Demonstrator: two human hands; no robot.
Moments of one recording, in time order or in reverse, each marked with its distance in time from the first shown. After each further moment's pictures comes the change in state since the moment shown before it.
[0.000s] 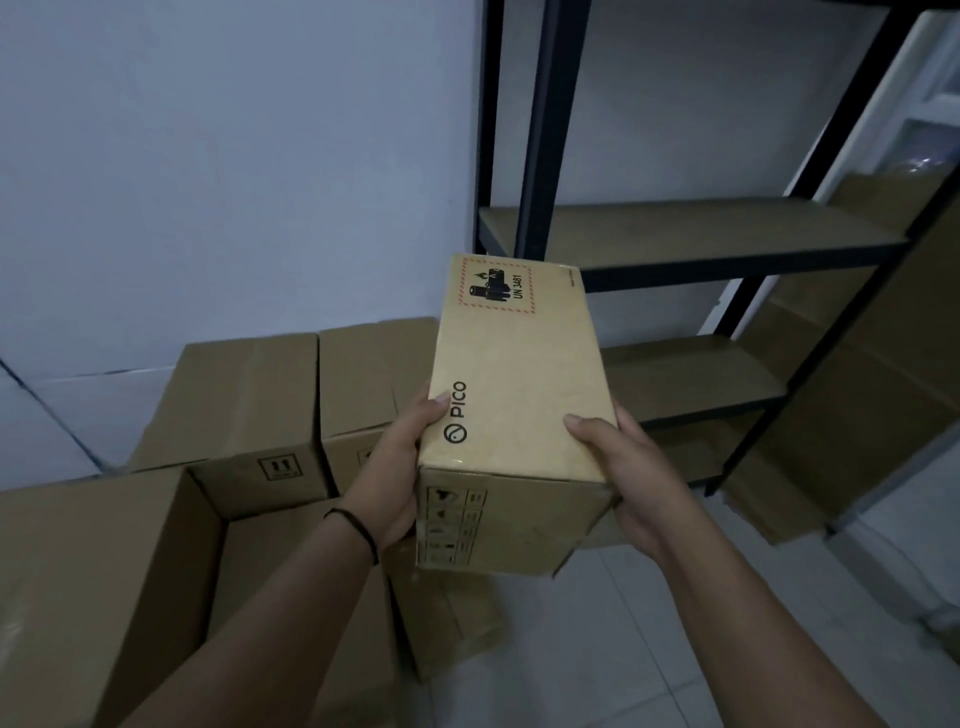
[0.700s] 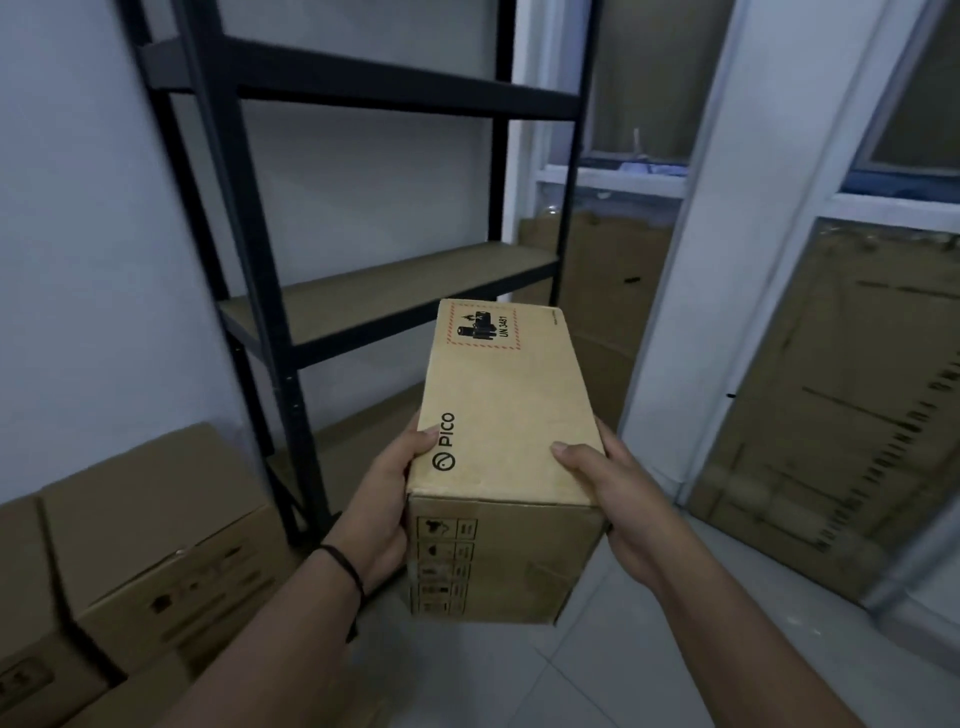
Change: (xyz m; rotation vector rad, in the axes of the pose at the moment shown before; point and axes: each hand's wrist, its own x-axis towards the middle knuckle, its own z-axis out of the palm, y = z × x) left_hand -0.038 -0.043 0.167 0.136 -0.477 -0.185; right_hand -0.170 -0.032 -0.126 0.079 0.496 -0.176
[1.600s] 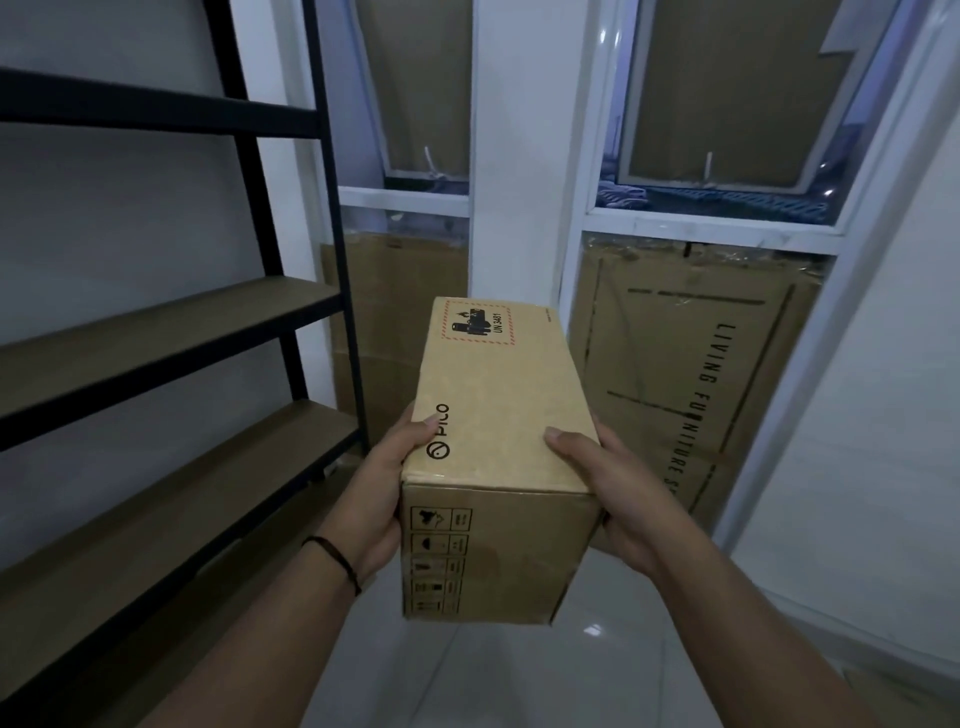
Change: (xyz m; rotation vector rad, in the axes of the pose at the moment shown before) left_hand 0.187 -0.103 0.319 0.023 -0.333 -0.095; right_hand 0.072 -0.065 -0.351 0.014 0.231 -0.060
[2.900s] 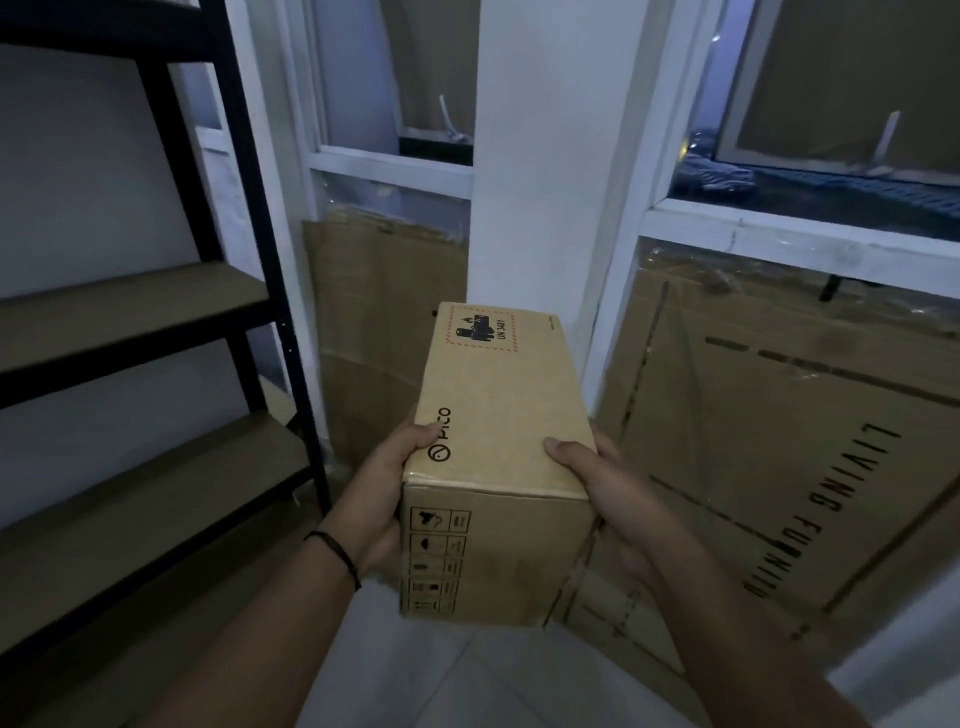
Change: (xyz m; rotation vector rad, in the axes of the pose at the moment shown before) left_hand 0.409 -0.030 0.020 -0.027 0.227 0.027; right_hand 0.415 0.010 -0.147 -0.037 -0.146 0.070
